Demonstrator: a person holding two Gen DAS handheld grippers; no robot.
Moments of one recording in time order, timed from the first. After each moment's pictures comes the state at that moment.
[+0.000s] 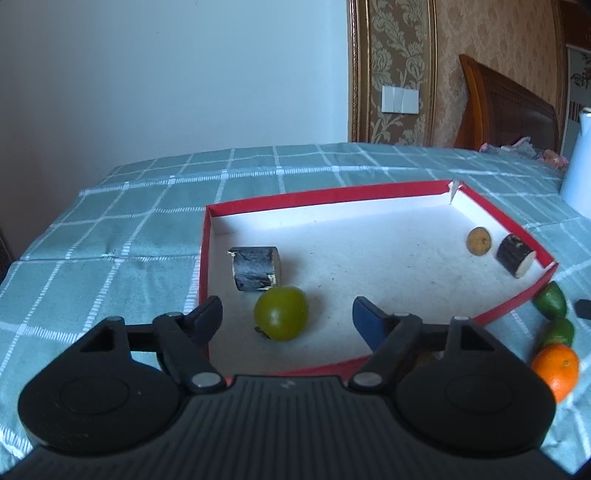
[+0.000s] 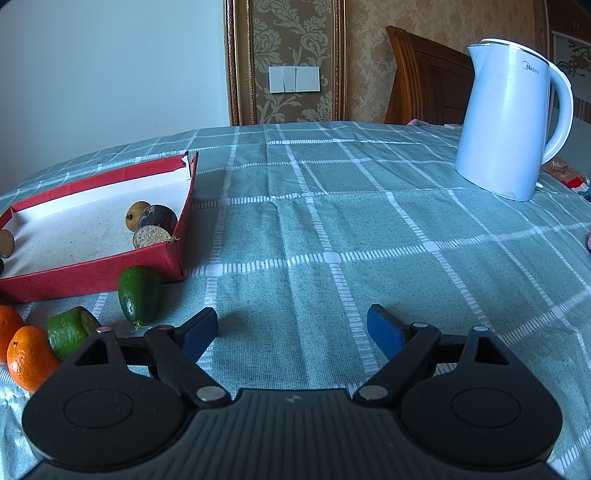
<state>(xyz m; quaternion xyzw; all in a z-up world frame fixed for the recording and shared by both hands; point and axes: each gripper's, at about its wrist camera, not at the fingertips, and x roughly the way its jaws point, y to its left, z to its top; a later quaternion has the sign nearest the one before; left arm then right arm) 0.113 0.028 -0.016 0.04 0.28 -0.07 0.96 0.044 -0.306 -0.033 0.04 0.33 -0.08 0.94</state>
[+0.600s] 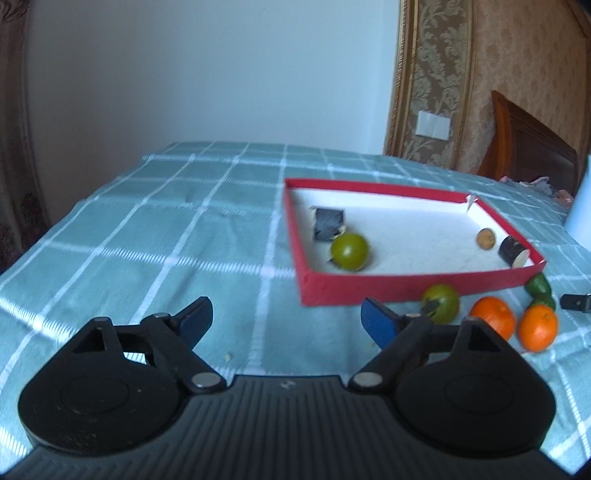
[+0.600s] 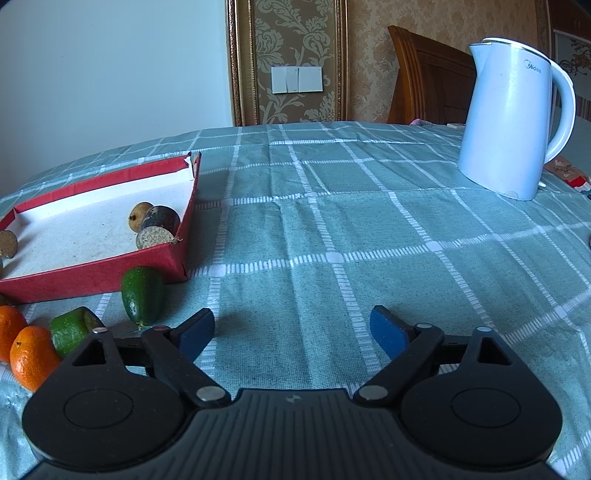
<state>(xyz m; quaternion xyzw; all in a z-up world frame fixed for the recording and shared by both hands) 0.040 0.091 -0.018 -0.03 0.27 -0.02 0.96 0.042 -0.307 -0.032 0.05 0.32 -0.07 0.94</state>
